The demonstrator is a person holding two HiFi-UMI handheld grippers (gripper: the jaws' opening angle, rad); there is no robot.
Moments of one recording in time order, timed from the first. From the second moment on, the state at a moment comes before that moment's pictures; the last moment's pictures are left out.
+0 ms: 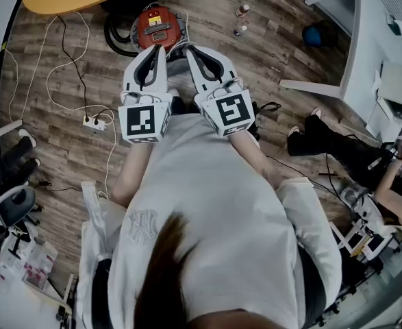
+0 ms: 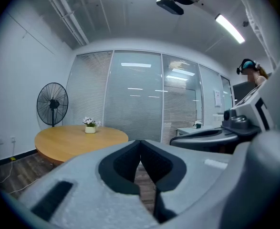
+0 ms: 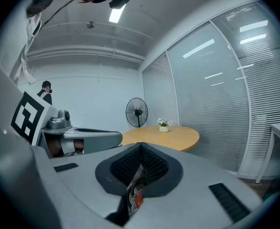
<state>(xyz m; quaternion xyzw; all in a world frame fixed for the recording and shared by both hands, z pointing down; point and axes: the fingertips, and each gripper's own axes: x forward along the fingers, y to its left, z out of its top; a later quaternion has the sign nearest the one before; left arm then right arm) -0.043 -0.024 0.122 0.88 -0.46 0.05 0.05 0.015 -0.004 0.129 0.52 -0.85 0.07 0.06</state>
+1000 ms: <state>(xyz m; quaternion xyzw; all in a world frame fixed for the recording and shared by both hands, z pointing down) -0.038 -0.013 0.136 0.89 -0.44 0.07 0.05 0.012 -0.003 0.135 0.52 -0.85 0.06 0.09</state>
